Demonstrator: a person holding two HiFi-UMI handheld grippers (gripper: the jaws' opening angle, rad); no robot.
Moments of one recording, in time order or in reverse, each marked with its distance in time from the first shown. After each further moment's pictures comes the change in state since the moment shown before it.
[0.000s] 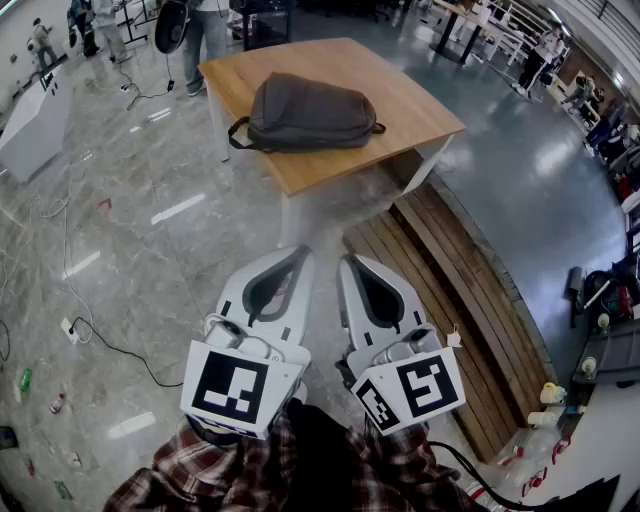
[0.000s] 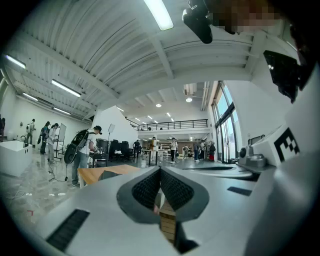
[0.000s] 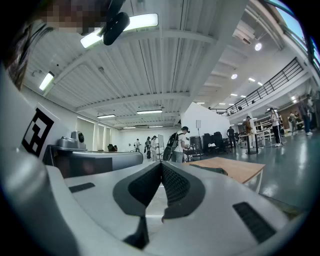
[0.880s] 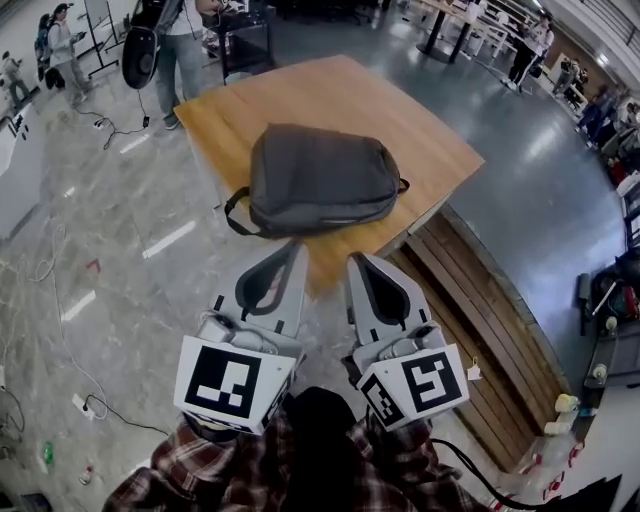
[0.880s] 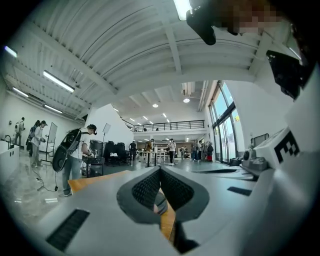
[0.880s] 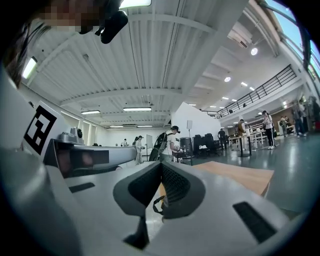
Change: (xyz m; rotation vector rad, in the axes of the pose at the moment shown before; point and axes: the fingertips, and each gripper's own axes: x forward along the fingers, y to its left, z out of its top) left arm 0.217 0.249 0.029 0.034 -0.019 -0.079; right arm 0.299 -0.108 0.014 -0.008 -0.013 -0.134
